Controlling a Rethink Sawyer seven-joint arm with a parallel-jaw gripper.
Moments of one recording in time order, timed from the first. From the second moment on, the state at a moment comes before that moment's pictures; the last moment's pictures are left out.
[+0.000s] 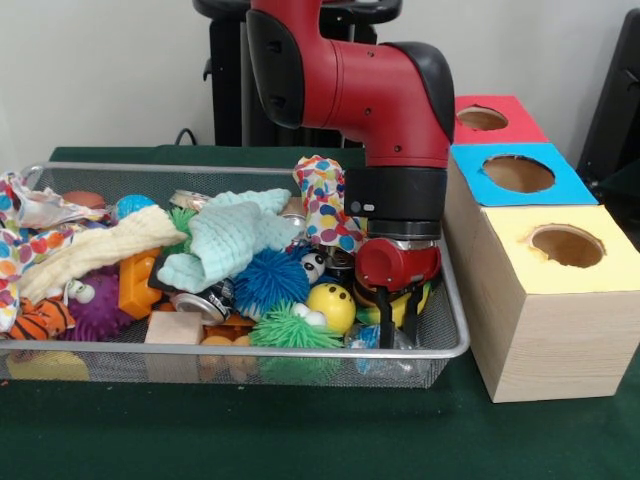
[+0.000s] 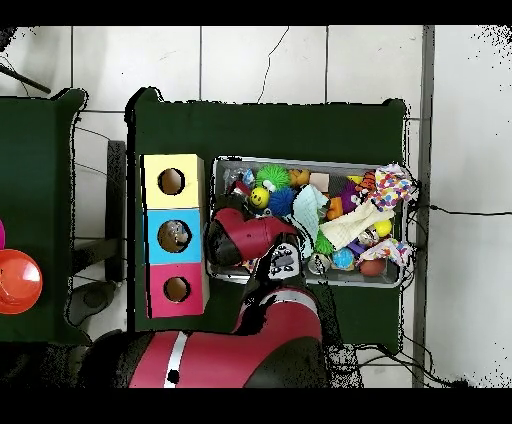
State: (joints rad) arm -0.07 -0.29 -0.08 1.52 -0.30 -0.25 1.06
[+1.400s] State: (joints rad) arm -0.11 -0.37 -0.02 1.53 -0.35 -0.14 1.06
